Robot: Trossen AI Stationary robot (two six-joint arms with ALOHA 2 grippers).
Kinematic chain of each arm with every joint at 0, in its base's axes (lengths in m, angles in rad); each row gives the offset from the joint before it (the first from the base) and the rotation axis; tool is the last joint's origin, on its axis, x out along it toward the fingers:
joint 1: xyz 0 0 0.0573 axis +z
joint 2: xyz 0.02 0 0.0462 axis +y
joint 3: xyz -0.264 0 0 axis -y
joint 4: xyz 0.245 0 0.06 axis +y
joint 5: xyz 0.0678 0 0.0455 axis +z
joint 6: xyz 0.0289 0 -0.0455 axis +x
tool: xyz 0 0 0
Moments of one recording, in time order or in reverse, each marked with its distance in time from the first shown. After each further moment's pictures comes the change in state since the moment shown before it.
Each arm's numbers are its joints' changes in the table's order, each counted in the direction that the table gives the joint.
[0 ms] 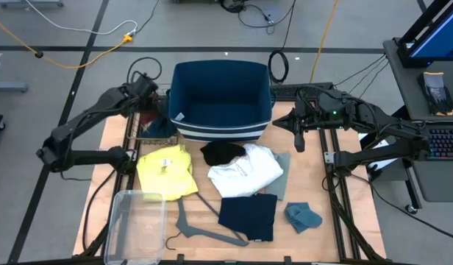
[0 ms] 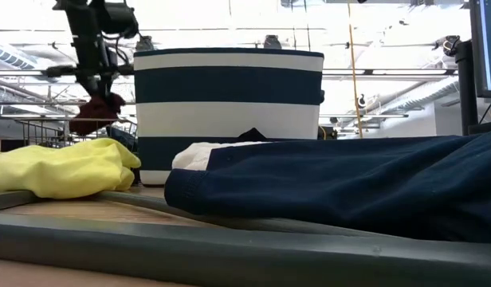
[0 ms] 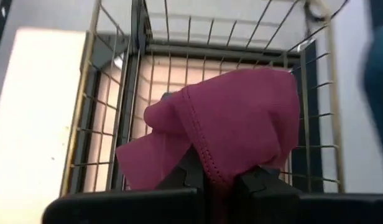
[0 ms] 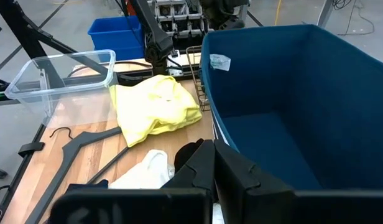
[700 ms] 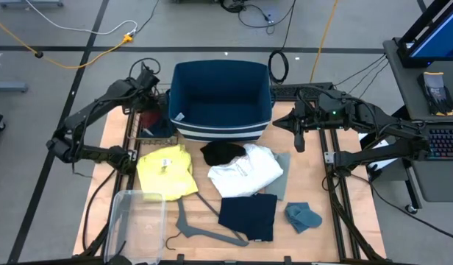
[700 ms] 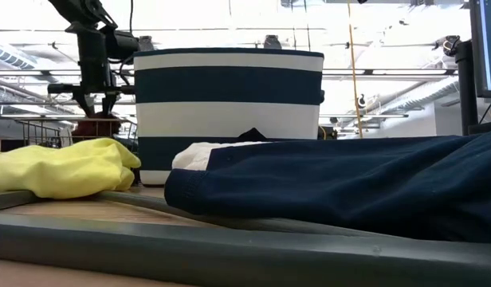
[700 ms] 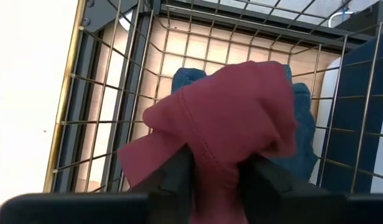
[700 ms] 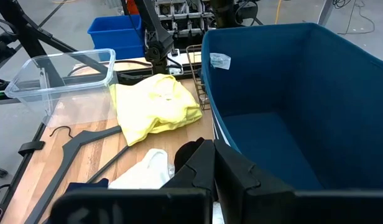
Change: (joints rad) left arm 0.152 0.144 0.000 -0.005 -0.130 0.003; right arm 0.000 0.000 0.000 0.004 0.001 0.000
